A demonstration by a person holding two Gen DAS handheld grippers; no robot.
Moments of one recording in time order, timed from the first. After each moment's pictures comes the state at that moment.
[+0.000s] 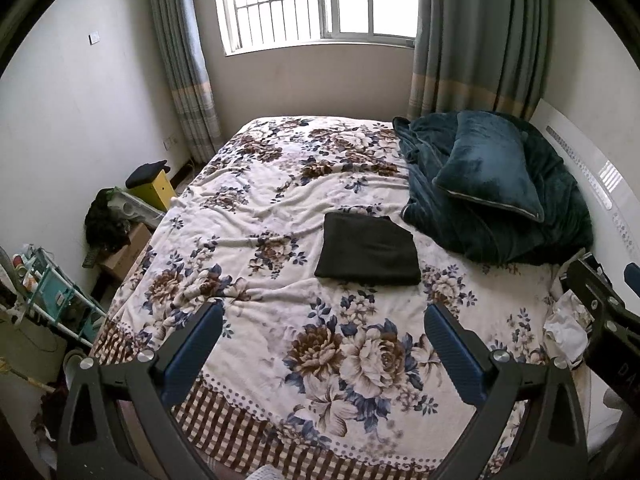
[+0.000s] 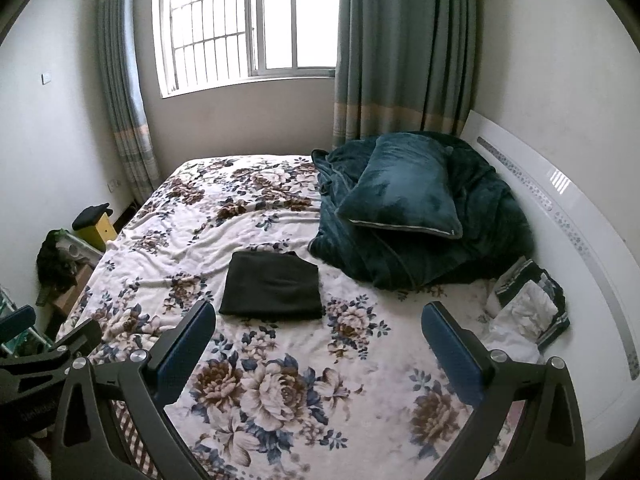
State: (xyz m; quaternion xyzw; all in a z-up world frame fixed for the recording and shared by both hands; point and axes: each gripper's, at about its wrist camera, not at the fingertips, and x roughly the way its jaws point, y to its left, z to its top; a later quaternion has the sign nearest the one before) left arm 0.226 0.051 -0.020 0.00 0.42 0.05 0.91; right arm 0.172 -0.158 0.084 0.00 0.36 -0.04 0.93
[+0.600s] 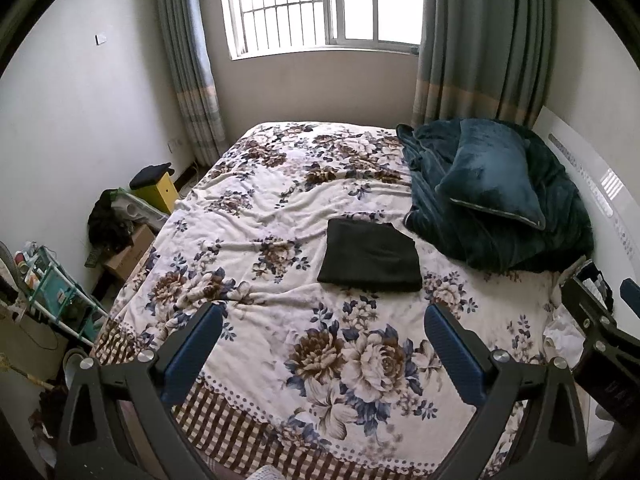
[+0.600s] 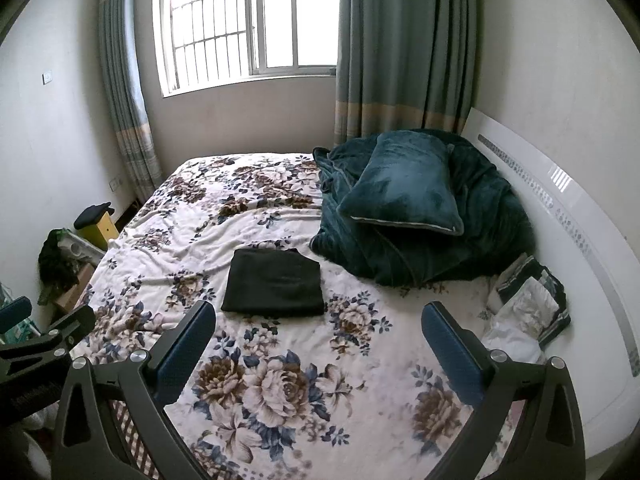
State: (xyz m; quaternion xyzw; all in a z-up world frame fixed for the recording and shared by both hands) left arm 0.224 0.050 -0.015 0.00 0.41 0.05 0.91; right arm 0.168 -0.152 0.084 0.00 0.36 -0.04 0.93
